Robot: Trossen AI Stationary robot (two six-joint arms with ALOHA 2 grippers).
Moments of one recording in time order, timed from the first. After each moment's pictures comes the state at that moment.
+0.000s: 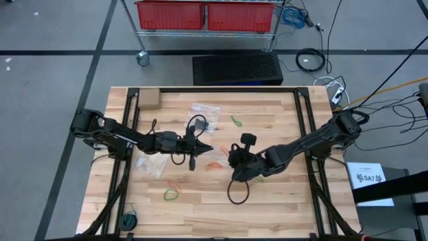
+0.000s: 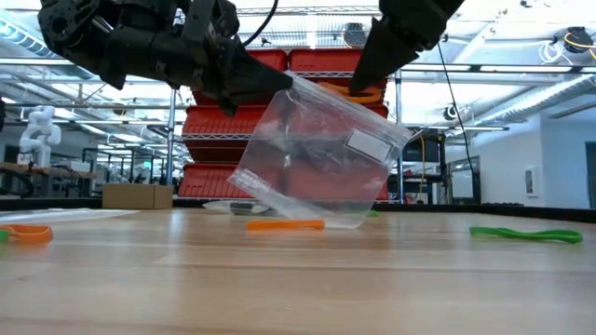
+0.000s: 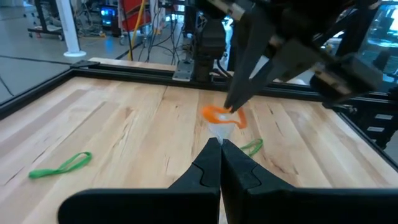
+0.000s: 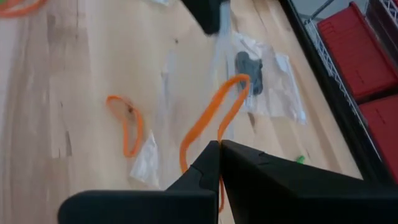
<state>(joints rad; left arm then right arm) -0.07 1.48 0.51 0.85 -0.06 -0.10 0.37 1.64 1.22 -0.59 0.70 0.31</state>
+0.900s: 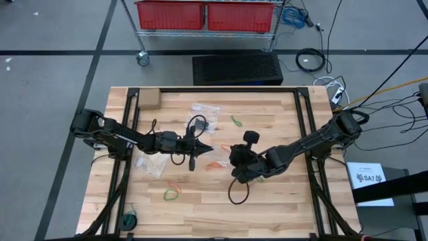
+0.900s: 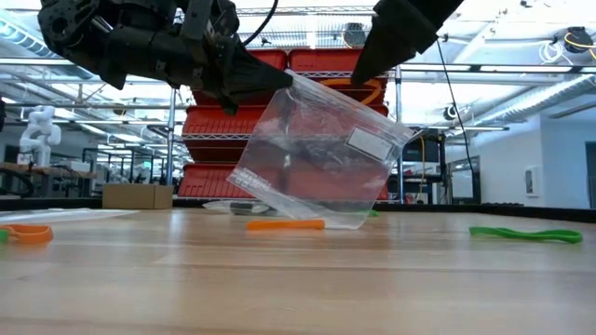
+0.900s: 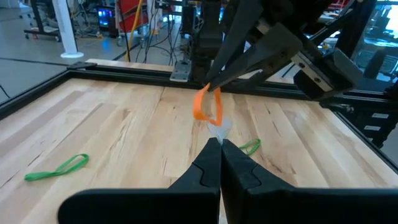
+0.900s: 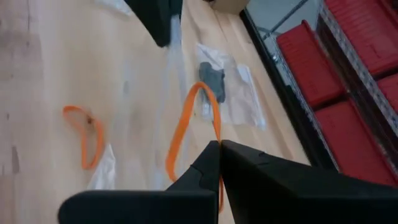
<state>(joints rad) -0.07 1.48 0.51 0.85 -0.06 -0.09 0.39 1.64 1.22 -0.60 0.86 0.29</state>
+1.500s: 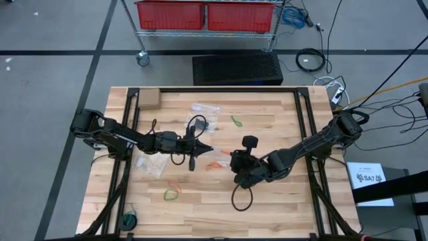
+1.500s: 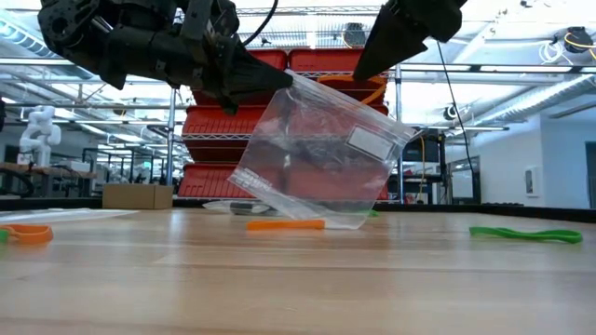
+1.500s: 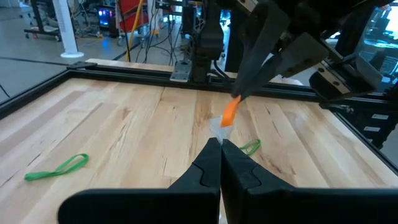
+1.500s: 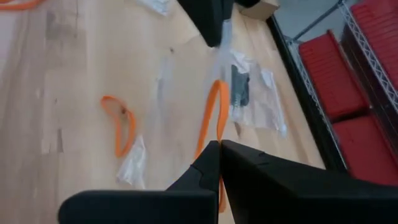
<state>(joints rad) -0.07 1.48 0.51 0.85 -0.06 -0.10 0.42 1.64 1.22 -0.59 0.79 0.24</state>
